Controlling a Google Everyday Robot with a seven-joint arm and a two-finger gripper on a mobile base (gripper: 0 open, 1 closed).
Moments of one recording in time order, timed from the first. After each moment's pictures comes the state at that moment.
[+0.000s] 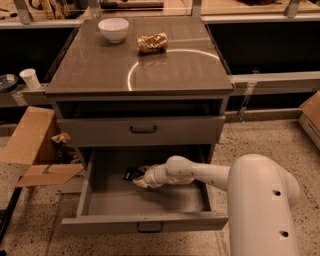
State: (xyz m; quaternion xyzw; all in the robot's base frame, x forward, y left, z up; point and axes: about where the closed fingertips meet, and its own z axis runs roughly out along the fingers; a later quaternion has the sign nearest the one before) arm 0.649 0.094 0.349 -0.51 0.75 0.27 0.33
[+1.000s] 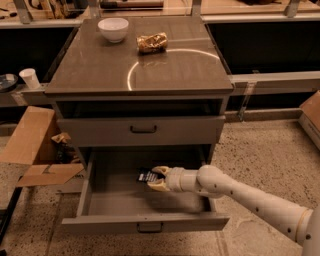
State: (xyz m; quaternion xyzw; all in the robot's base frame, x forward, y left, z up) arm 0.606 0.011 0.436 -0.51 0.69 0.25 0.45
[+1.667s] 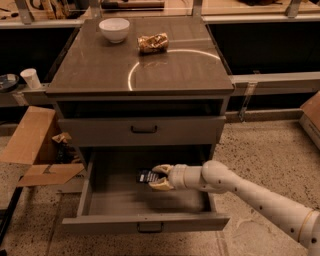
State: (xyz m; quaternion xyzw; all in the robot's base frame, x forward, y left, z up) arm 0.605 0.006 0.454 -0.54 0.66 0.26 0.45
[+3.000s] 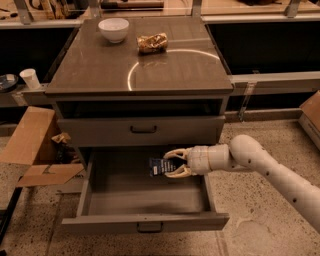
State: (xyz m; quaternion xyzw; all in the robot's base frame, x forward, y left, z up) arm 0.575 -0.048 0.585 -0.67 0.51 0.23 0.49
